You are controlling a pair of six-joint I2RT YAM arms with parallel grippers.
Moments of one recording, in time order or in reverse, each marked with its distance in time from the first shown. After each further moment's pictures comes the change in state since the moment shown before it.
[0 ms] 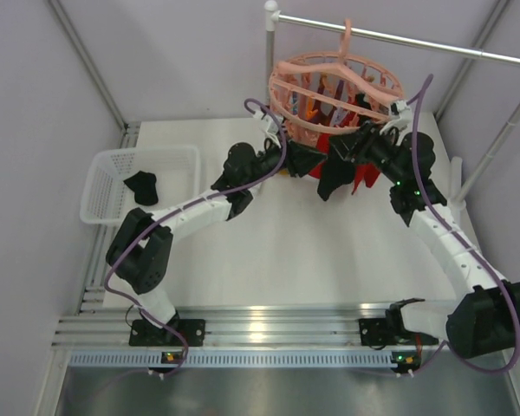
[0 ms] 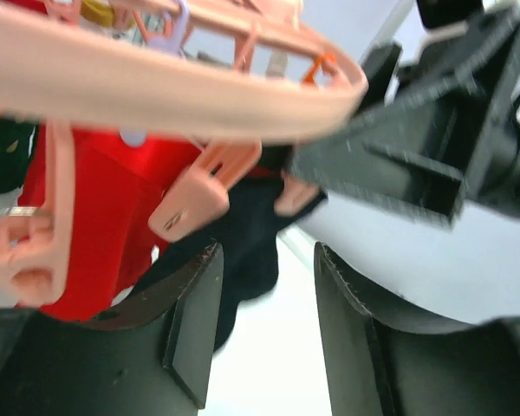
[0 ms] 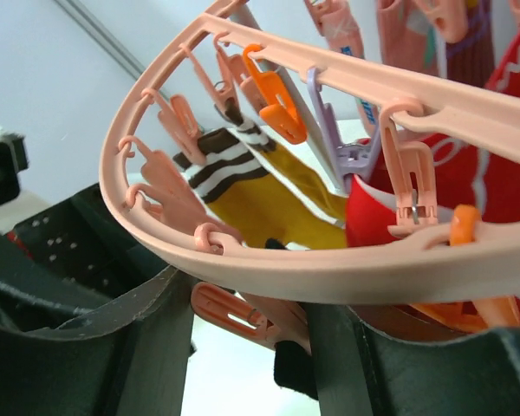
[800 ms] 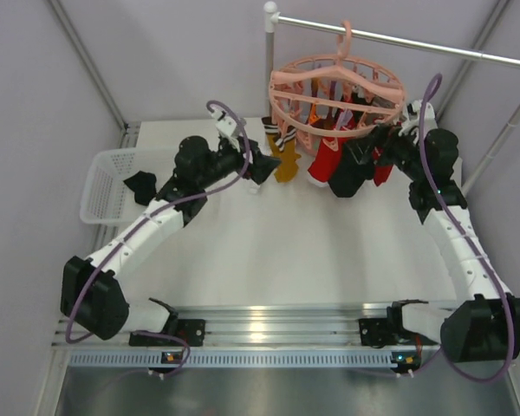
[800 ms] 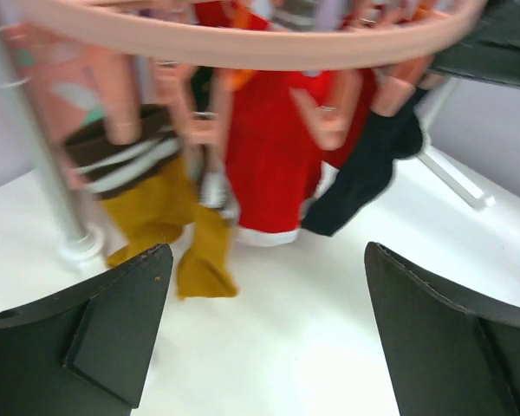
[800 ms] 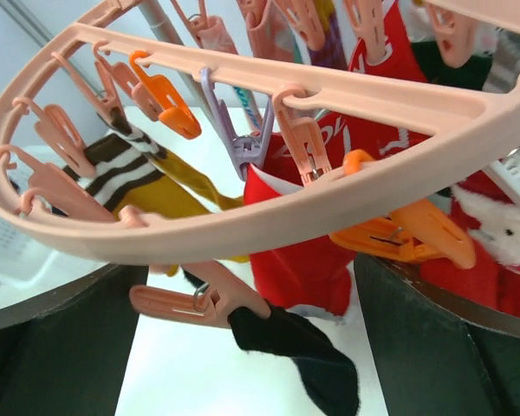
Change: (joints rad) left arm 0.161 -0.392 -0.137 -0.492 -0.006 0.465; right arm -0.169 -0.031 0.034 -0.172 -0.071 -0.224
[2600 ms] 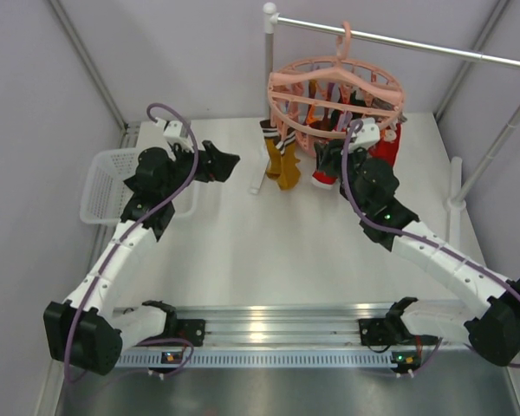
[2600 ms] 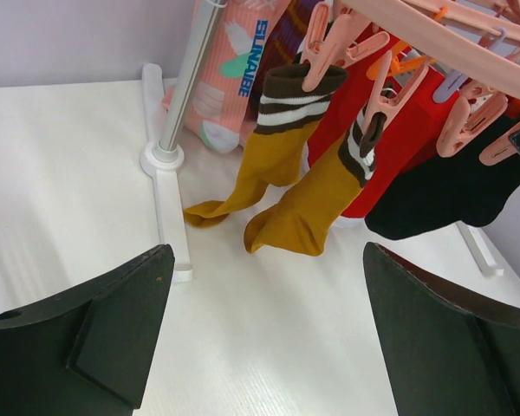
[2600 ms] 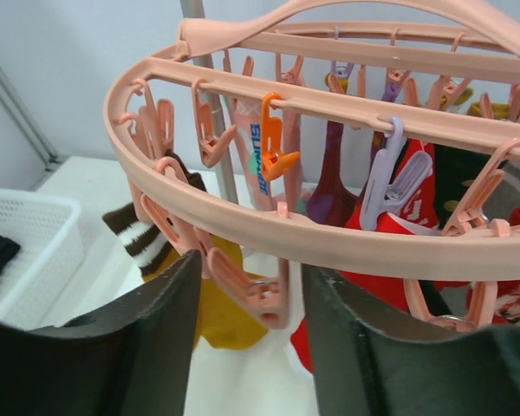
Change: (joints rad) left arm 0.248 -0.229 -0.109 -0.194 -0.074 -0.244; right arm 0.600 -0.029 -0.099 0.274 0.797 -0.274
